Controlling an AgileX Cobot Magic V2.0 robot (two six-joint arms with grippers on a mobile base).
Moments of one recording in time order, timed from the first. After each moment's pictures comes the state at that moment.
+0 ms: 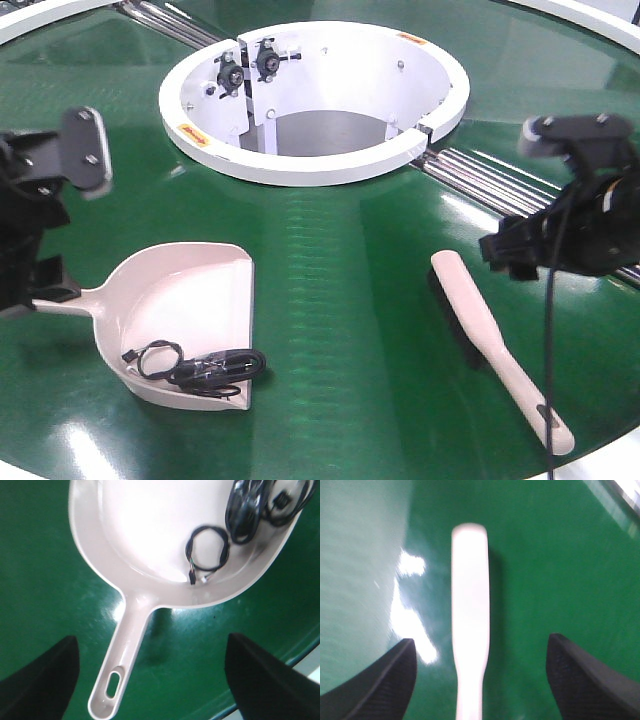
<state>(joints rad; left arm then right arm) -0.21 1.41 -1.33 -0.04 1.23 1.05 0.22 1.30 -1.07 -0.04 0.82 0.10</state>
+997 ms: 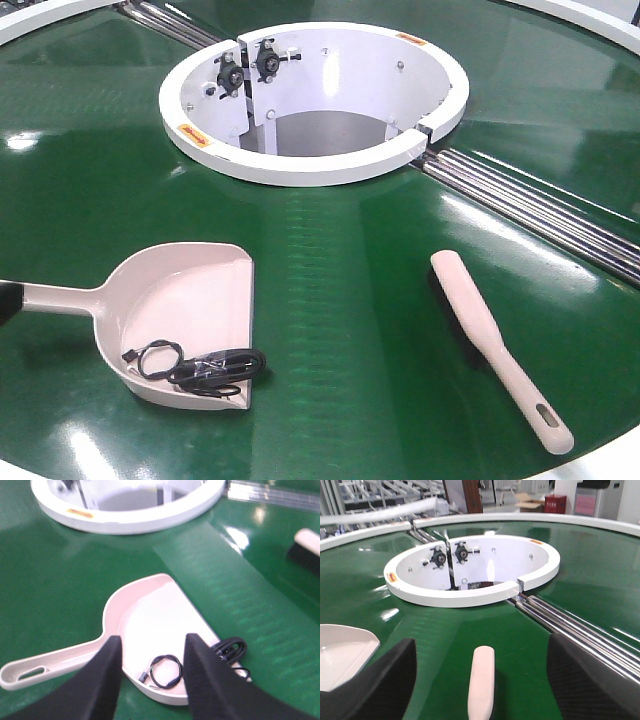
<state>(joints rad) -0.21 0.62 -0.63 -0.23 0.56 0.35 0.22 0.25 -0.41 -0.03 0.37 0.06</state>
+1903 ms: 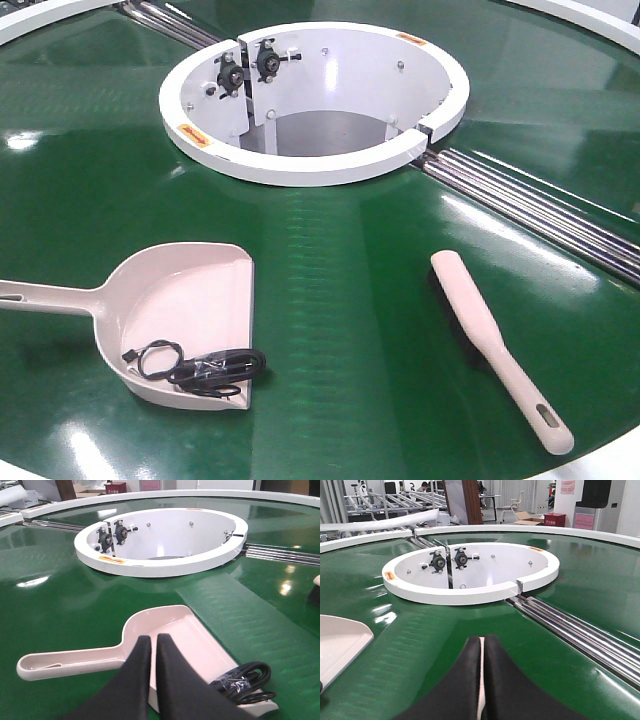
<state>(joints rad) -0.21 0.29 -0.25 -0.25 0.25 0.34 0.22 0.12 -0.23 -0.02 0.26 0.02</state>
